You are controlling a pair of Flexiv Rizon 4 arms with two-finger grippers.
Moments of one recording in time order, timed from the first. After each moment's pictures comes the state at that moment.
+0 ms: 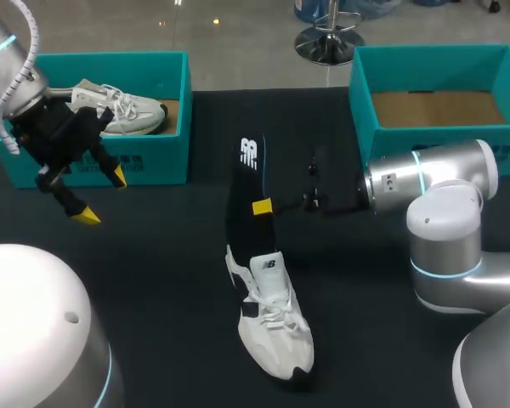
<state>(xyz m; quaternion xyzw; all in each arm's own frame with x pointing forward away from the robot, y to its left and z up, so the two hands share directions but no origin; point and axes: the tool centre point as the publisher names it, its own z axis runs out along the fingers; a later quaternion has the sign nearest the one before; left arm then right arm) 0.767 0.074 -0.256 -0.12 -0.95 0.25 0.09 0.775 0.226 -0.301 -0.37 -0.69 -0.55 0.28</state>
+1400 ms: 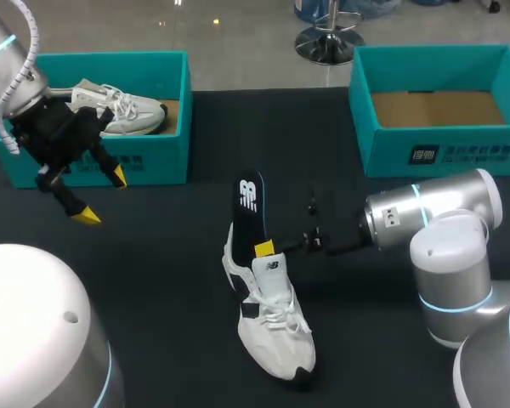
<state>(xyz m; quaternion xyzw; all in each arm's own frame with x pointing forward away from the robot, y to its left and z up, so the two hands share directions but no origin) 0.767 0.074 -0.255 -0.12 -0.95 0.25 0.09 0.714 0.224 -0.339 -0.40 -0.70 -0.51 0.31</state>
